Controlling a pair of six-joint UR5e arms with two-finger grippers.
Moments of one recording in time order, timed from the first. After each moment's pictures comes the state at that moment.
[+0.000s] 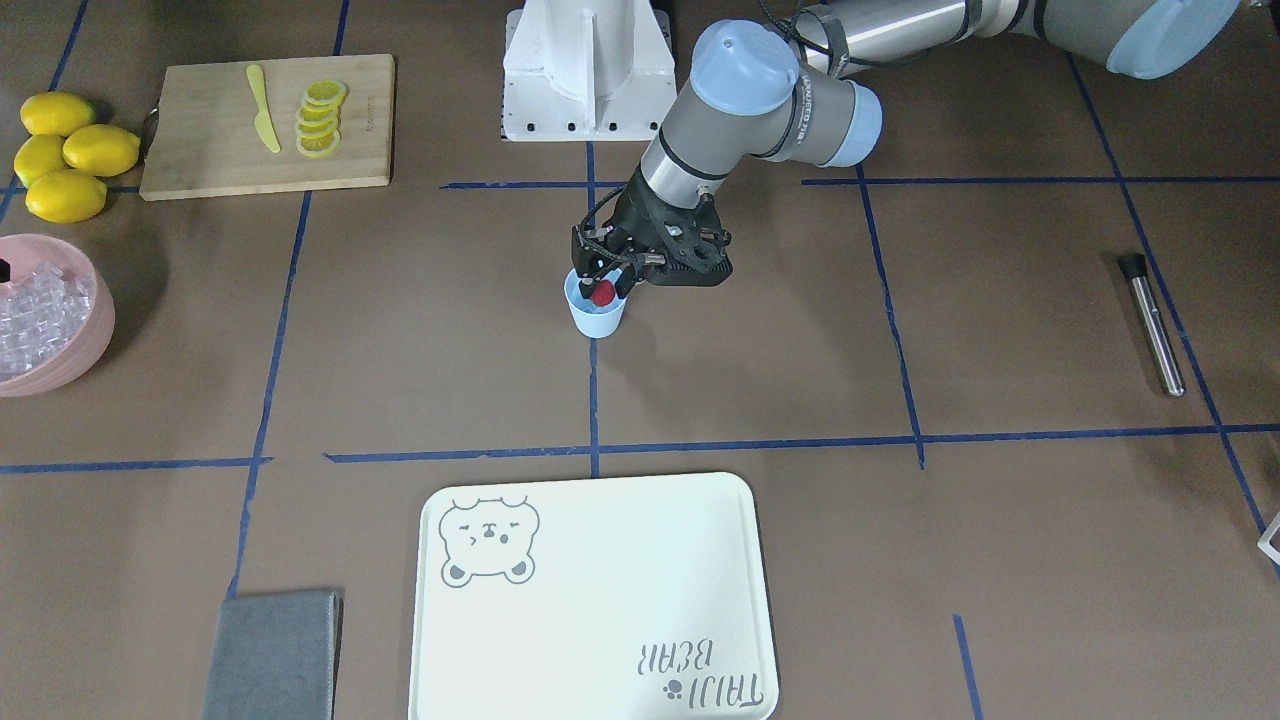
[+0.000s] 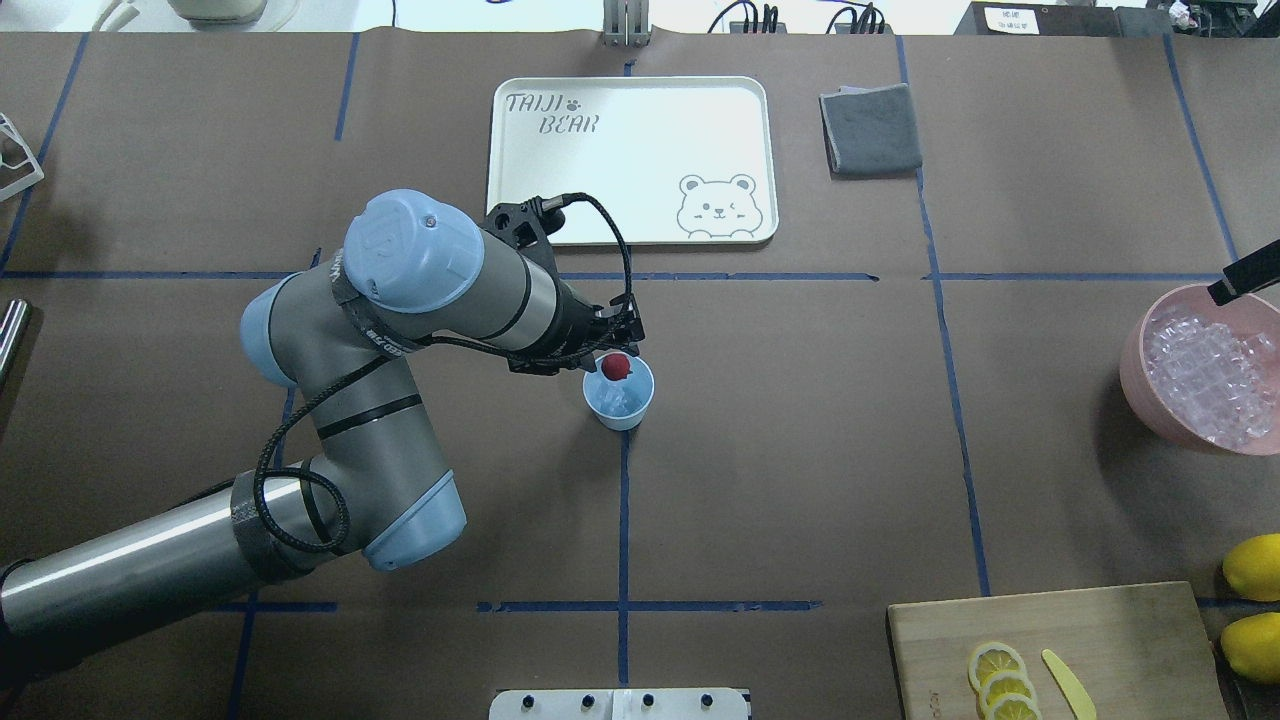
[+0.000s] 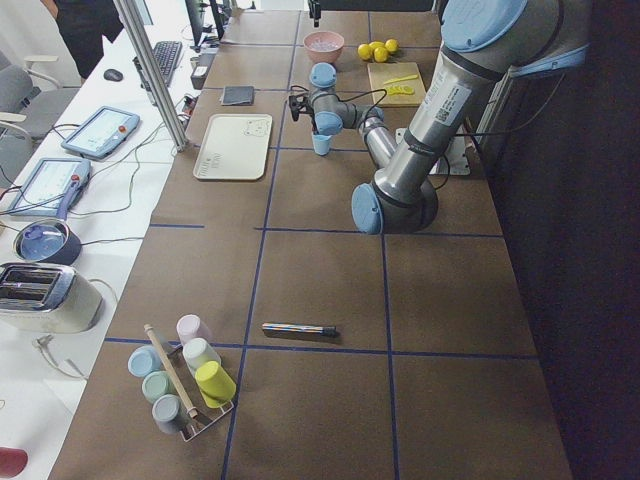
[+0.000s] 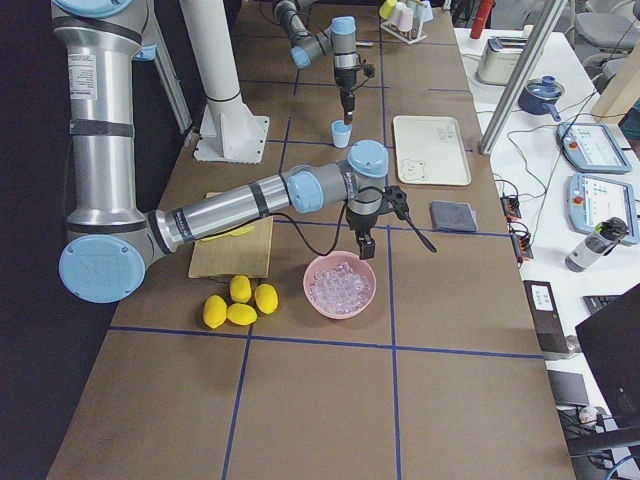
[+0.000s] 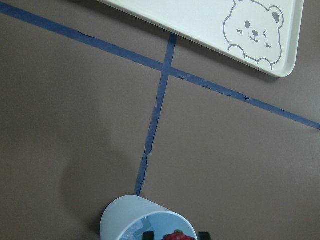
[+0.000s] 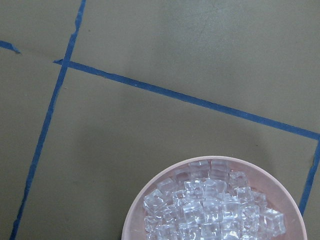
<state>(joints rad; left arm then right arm) -0.55 -2.26 -1.61 -2.04 -1.94 -1.59 1.27 -1.59 1.93 -1.59 2.31 0.16</state>
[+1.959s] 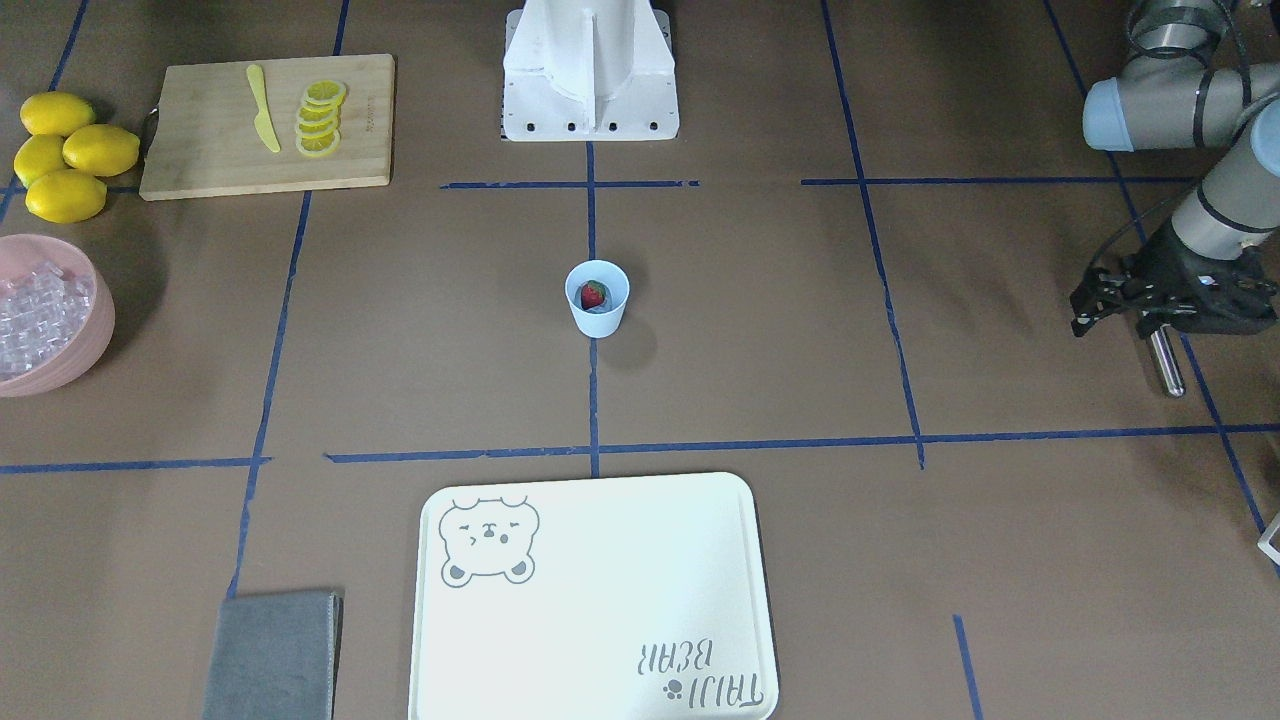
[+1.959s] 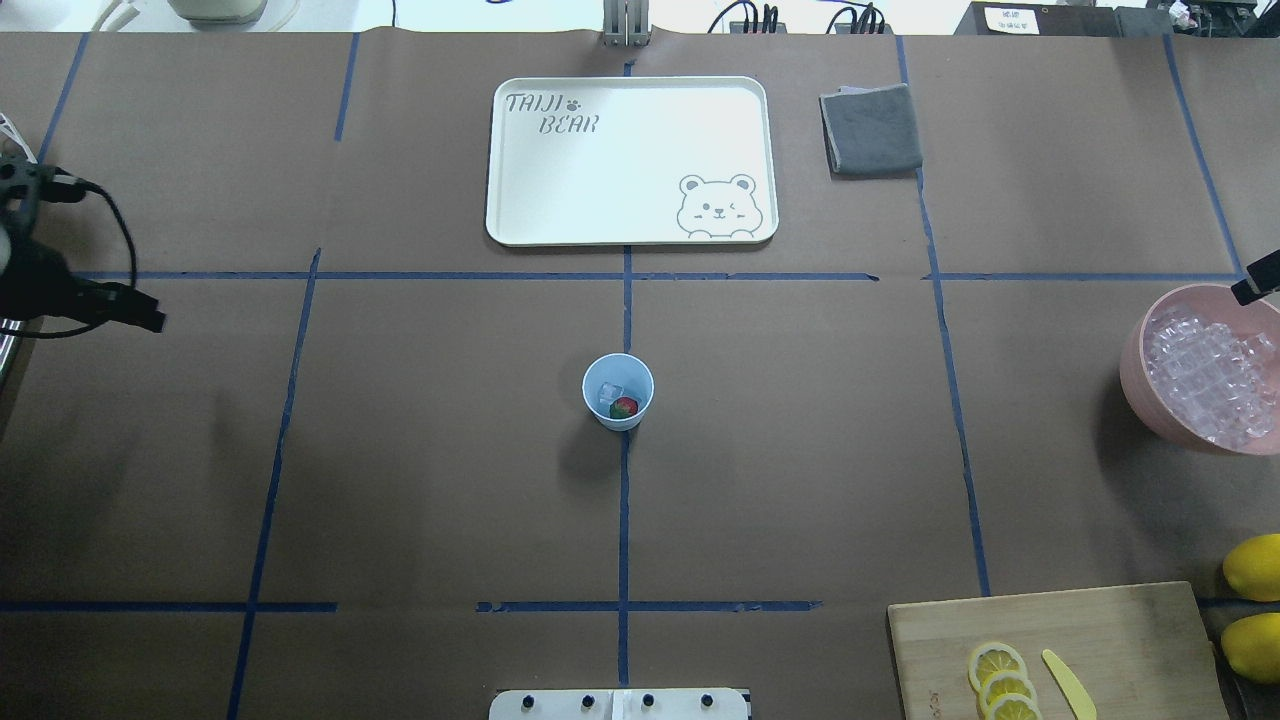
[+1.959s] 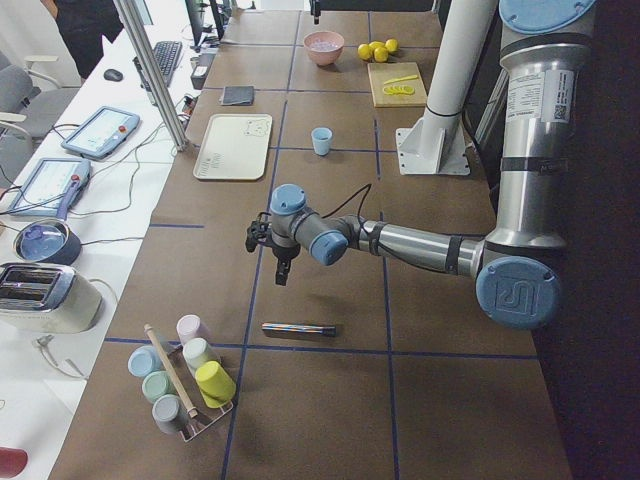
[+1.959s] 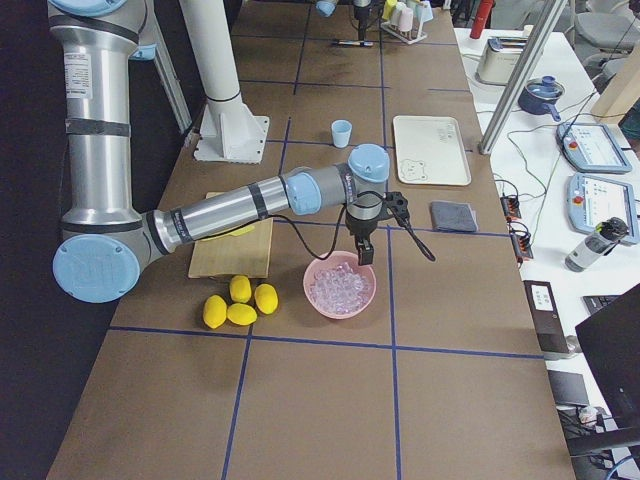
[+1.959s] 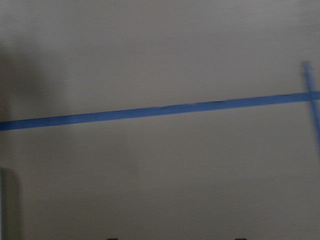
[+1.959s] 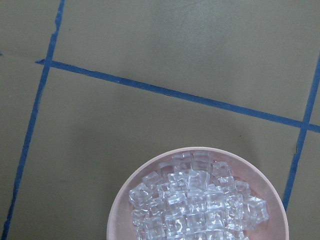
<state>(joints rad) -1.10 -1.57 -1.63 -2.04 -2.14 -0.59 1.30 -1.59 1.93 -1.62 2.31 0.16</state>
